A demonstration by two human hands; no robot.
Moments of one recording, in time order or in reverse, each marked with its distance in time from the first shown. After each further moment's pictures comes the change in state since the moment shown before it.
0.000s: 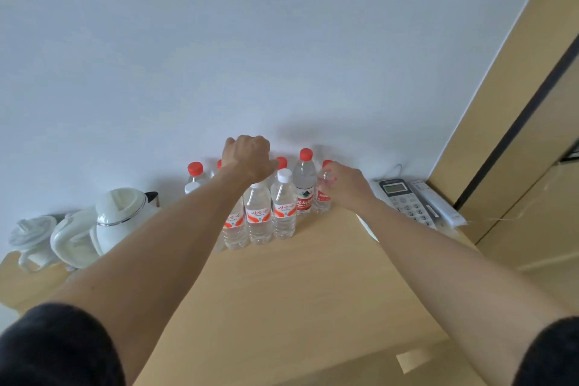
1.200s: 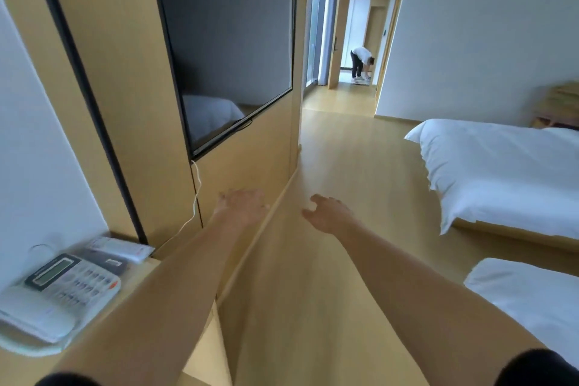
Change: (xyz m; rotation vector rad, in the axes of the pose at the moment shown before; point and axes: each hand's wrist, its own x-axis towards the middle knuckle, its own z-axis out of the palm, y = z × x) left_hand -0.175 0.623 -0.010 -0.036 -0.232 0.965; right_hand -0.399 0.380 -0.291 -0.125 0.334 0.987
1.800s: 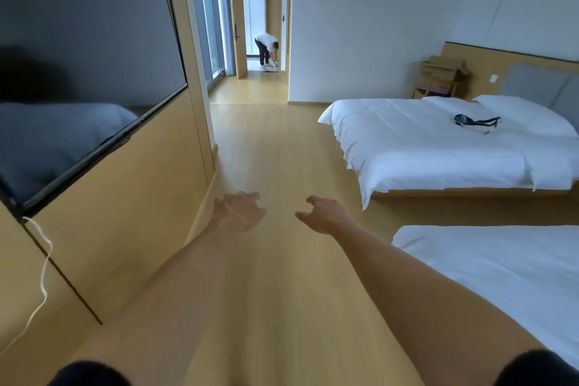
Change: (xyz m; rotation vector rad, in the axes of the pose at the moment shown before) left_hand 0.155 0.219 0.013 0.058 -0.096 0.280; right_hand 0.075 0.195 -0.071 0.015 0.040 0.341
